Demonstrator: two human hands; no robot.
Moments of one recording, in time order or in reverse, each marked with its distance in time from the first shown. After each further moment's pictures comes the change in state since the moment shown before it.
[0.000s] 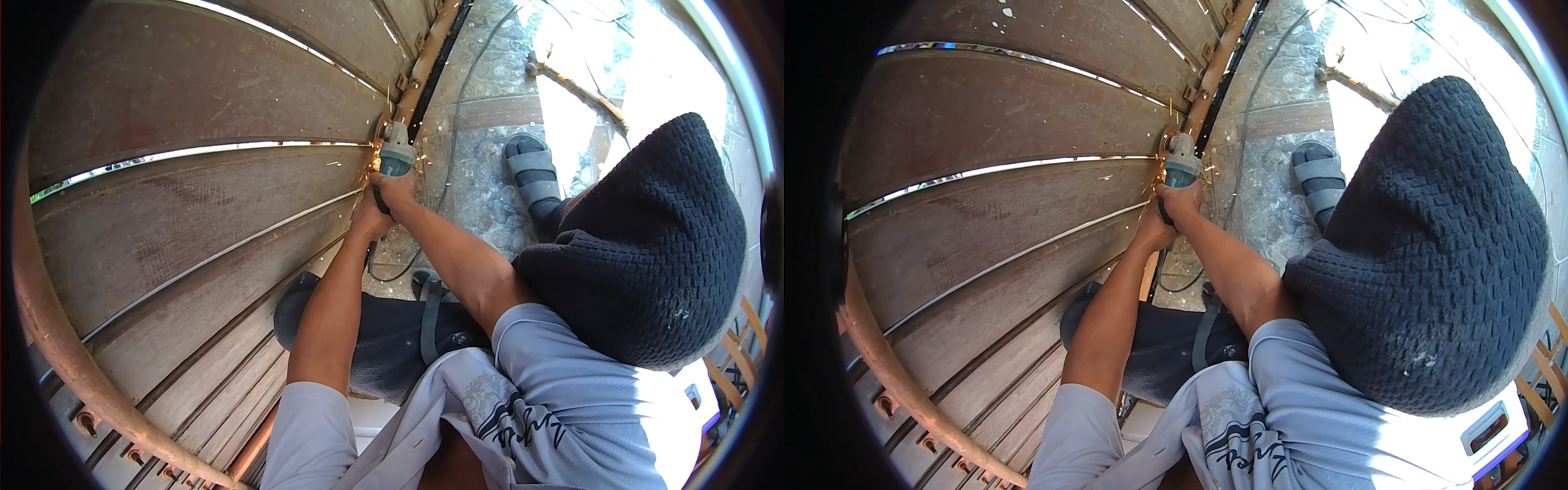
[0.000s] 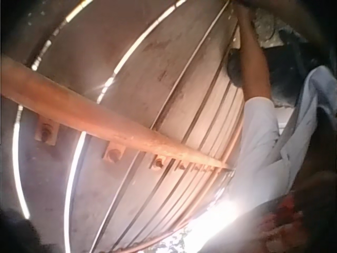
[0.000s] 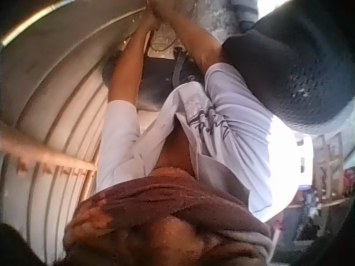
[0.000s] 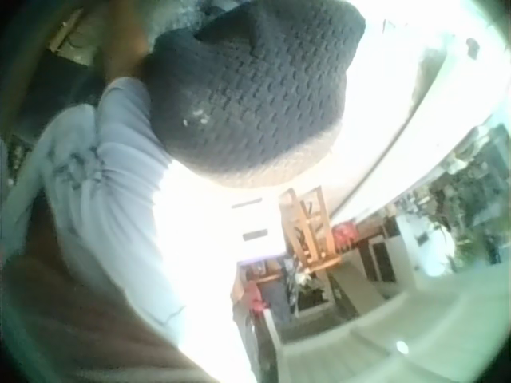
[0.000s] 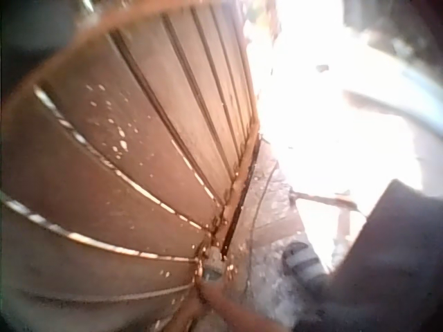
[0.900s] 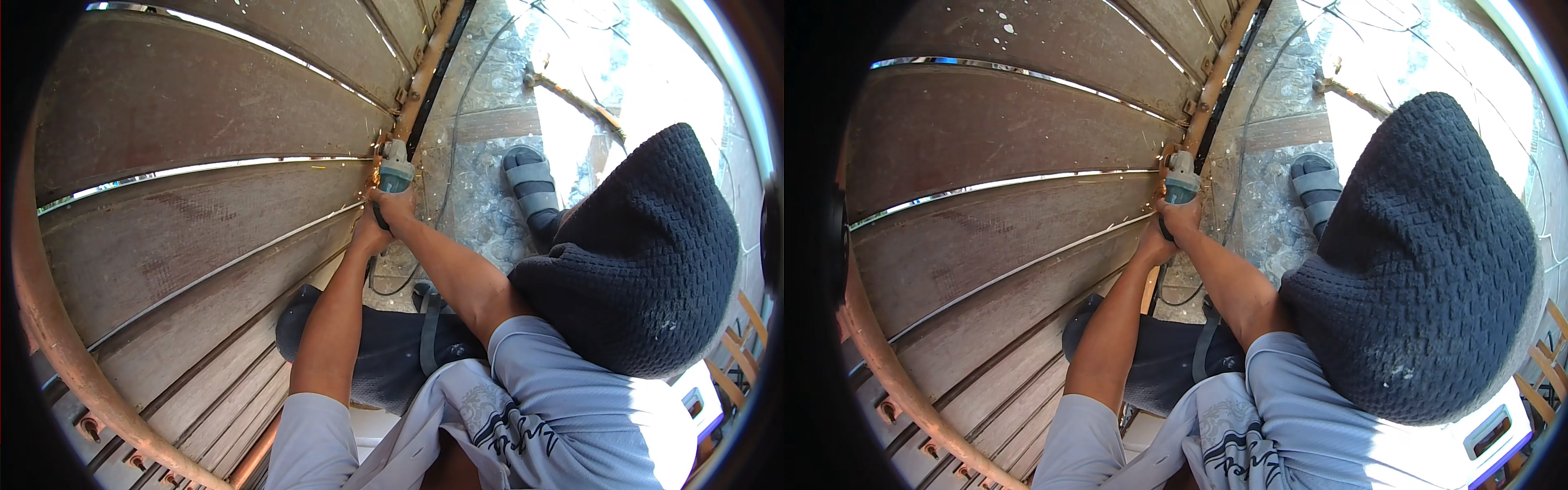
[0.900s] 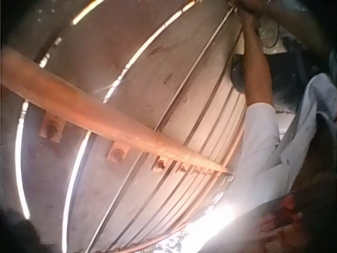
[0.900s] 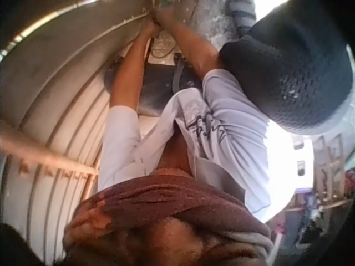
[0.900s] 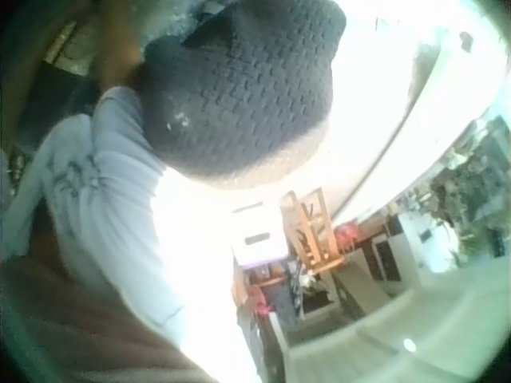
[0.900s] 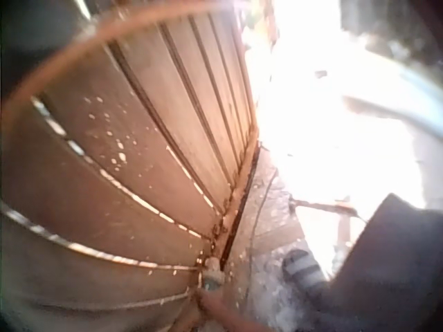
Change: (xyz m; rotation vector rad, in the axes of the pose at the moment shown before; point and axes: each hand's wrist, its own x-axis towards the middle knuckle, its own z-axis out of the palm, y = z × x) left_hand 0.003 -0.031 -0.001 0.107 -0.134 -0.090; right_hand -0.017 -0.005 0.003 0.008 -0.048 -0.047
